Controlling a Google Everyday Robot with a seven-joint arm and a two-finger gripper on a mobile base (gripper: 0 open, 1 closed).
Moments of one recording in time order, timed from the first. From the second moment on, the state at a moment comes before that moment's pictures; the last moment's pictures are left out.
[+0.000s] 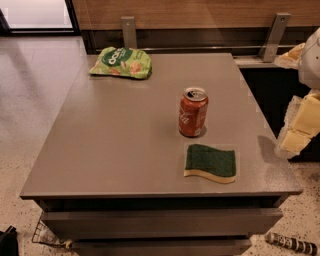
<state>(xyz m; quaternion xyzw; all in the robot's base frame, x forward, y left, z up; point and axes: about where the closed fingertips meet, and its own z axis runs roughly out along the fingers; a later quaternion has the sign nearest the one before) 0.433 -0.211 0.974 -0.60 0.78 -0.02 0.19</state>
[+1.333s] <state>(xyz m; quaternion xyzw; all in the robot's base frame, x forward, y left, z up) 0.424 -0.187 0.868 -0.54 0.65 0.26 0.47</state>
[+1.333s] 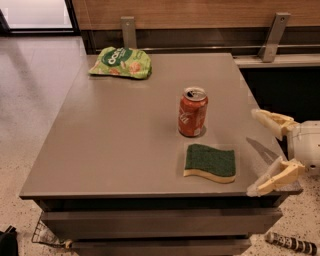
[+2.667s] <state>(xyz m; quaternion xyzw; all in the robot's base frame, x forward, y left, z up) 0.436 -0.160 0.837 -0.52 0.62 0.33 0.48</state>
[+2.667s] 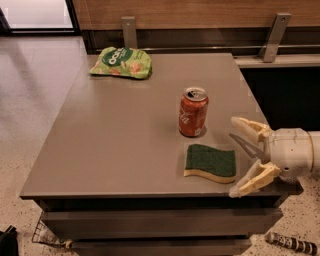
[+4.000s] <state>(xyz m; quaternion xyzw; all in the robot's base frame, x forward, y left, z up) 0.438 -0.146 0.812 -0.53 0.63 0.34 0.46</state>
